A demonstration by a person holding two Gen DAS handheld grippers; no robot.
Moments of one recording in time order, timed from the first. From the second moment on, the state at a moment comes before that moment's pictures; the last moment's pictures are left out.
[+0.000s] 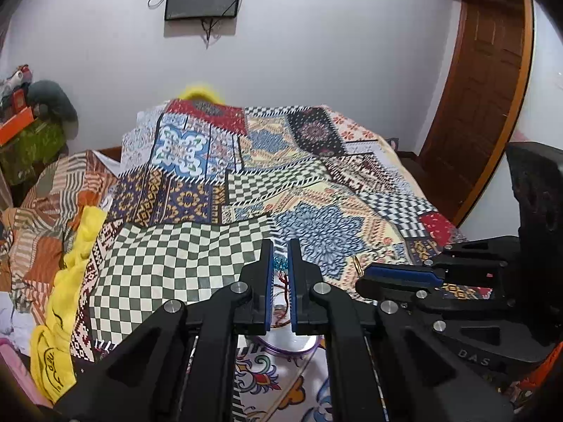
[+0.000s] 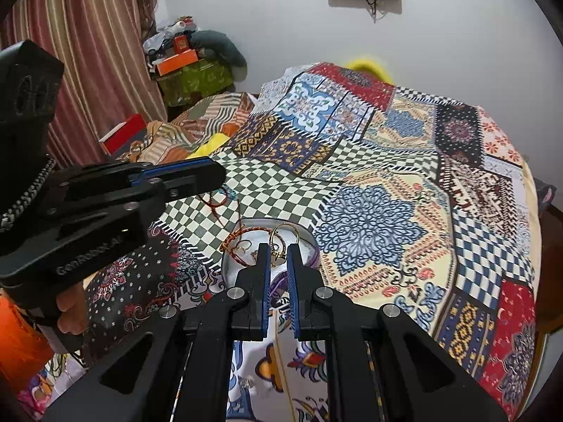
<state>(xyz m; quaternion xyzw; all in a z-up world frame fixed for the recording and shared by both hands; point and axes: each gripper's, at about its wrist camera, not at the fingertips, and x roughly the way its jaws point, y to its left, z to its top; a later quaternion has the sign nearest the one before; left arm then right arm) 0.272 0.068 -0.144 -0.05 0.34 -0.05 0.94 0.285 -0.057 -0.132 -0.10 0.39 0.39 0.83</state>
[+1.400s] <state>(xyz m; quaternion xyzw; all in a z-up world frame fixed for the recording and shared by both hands) 0.301 0.086 -0.204 -0.09 0.42 -0.06 0.90 0.319 -0.020 -0.181 -0.16 0.46 0.39 0.78</state>
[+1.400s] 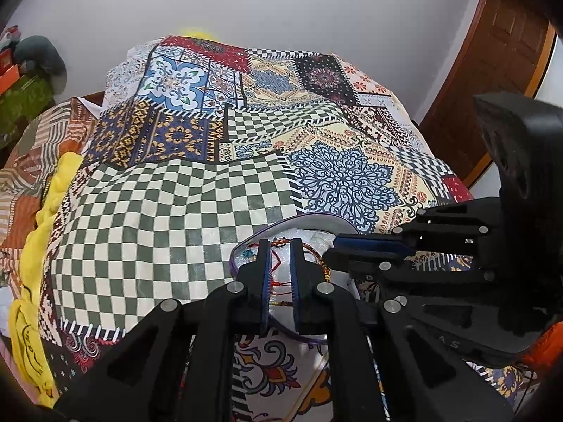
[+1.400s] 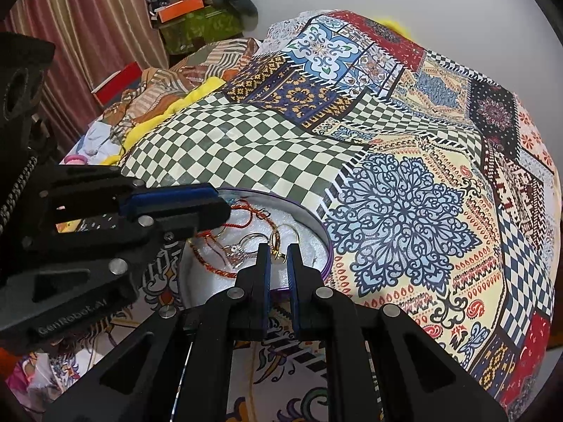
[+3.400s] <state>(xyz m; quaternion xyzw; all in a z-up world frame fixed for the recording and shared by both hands) 0.182 -0.003 -0.218 -0.05 0.45 -0.13 0.88 0.207 -0.114 -0.153 -0.14 0.42 0.33 0.83</state>
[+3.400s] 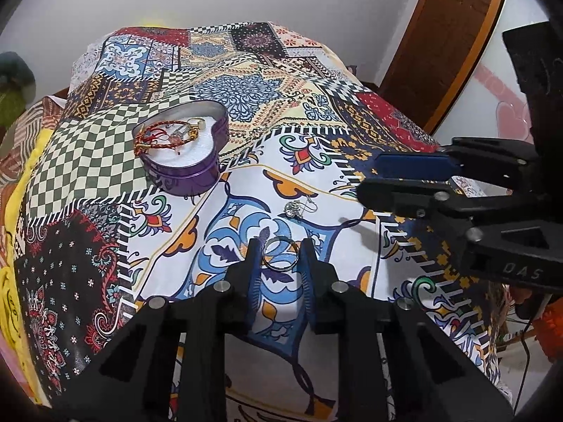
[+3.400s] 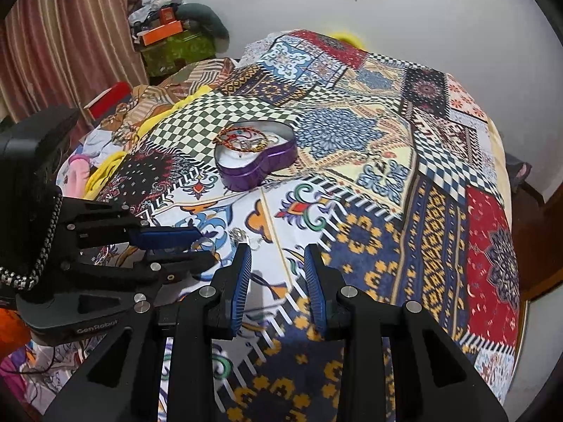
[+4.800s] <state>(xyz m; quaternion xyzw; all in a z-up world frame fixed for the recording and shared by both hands) 0.176 0.057 -0.177 -0.07 0.38 -0.08 0.92 0.231 -0.081 -0.128 -0.14 0.40 0.35 0.84</state>
